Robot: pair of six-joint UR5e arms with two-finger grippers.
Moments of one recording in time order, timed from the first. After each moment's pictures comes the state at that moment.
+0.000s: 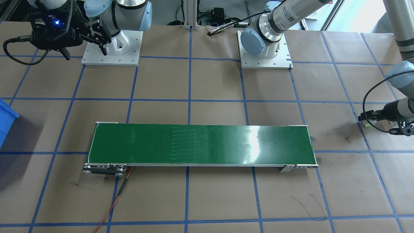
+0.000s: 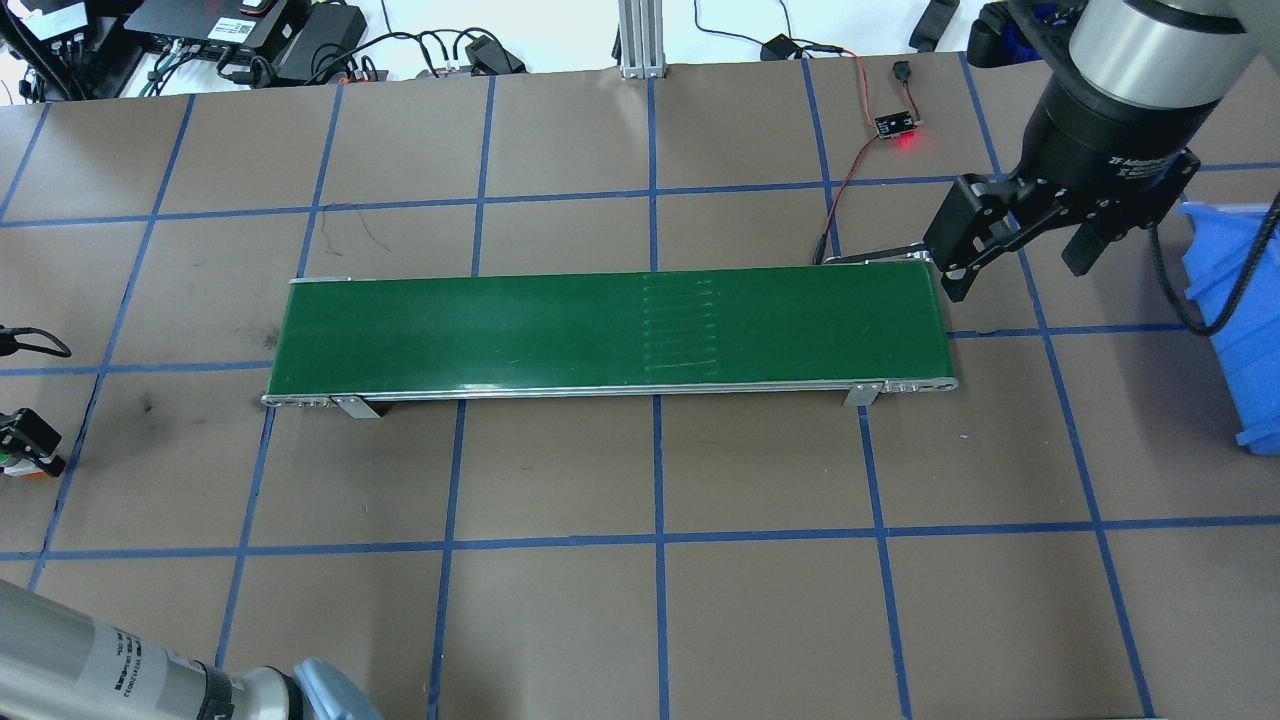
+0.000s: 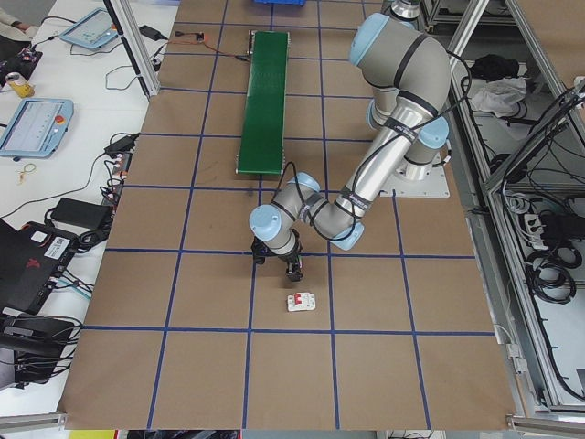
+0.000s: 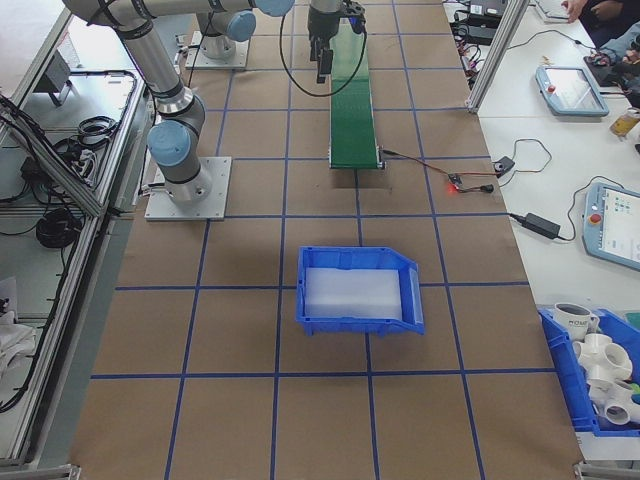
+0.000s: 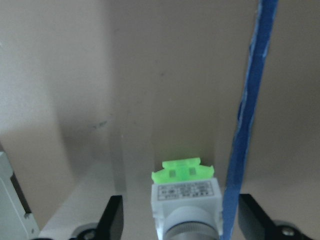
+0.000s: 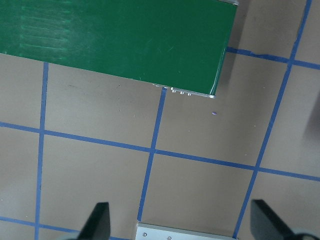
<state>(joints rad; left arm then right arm) -0.69 -2.09 -1.73 -1.10 1.79 0.83 1.53 -1.67 1.56 -1.35 -1.58 -0.23</state>
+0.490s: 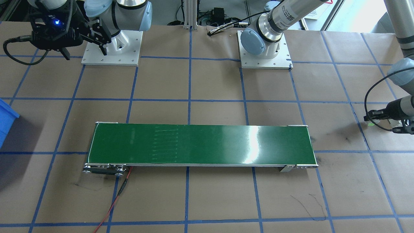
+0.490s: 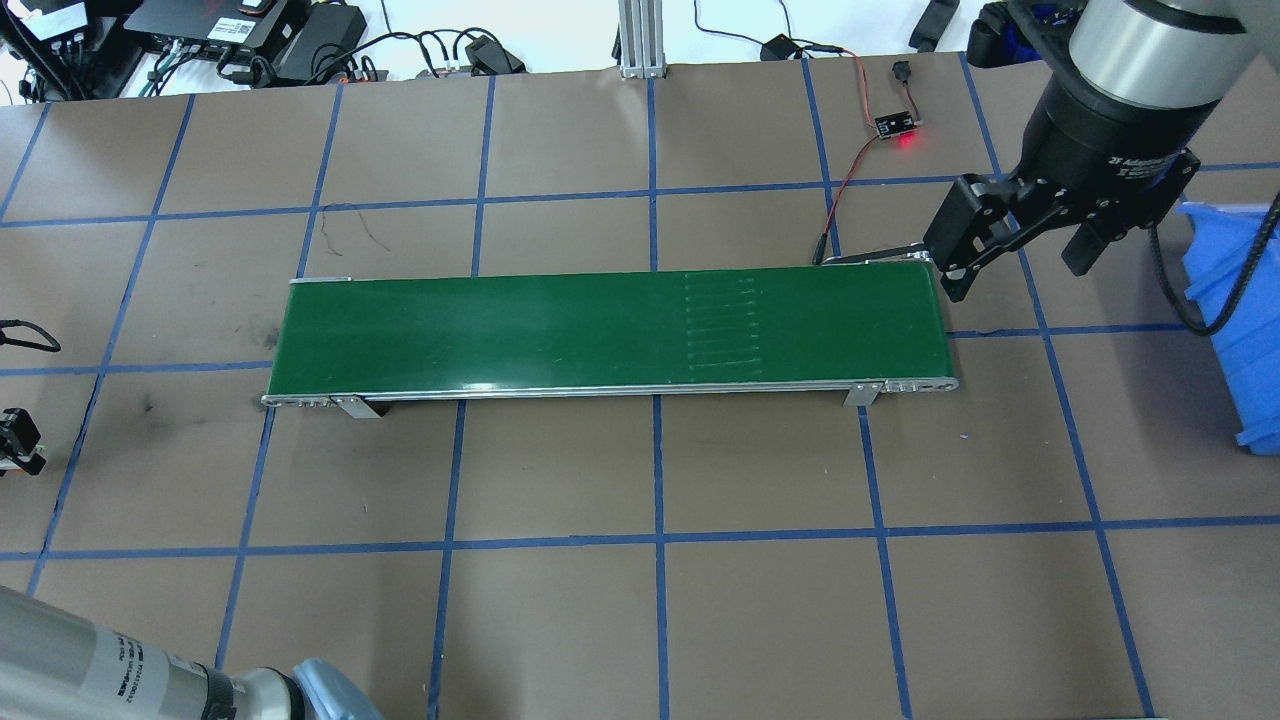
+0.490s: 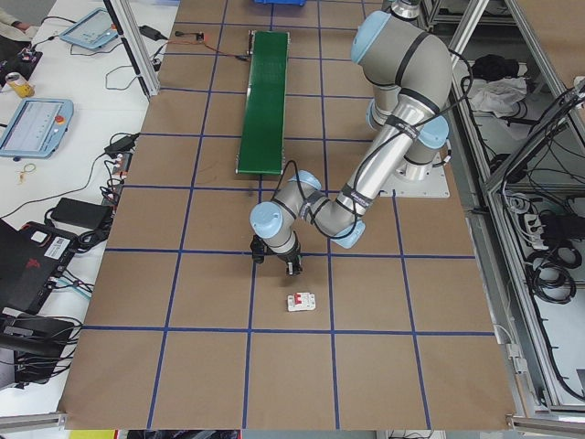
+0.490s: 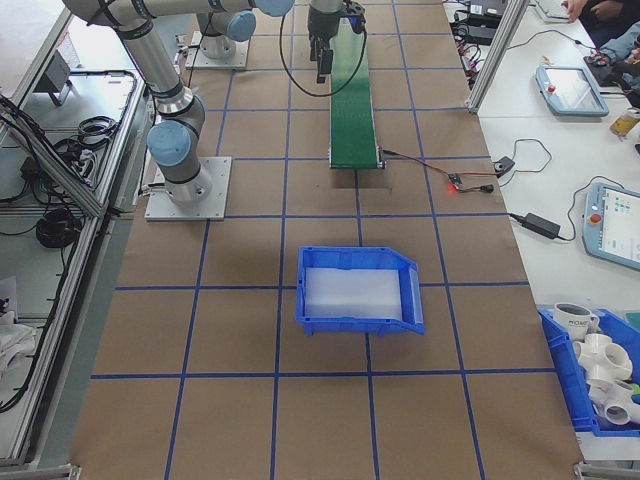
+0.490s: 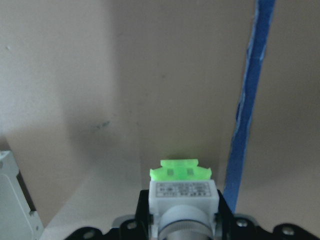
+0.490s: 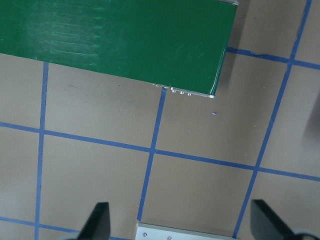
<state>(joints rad) -0.69 -2.06 -1.73 -1.10 1.79 0.84 1.53 -1.67 1.56 -1.35 -1.58 -0.23</state>
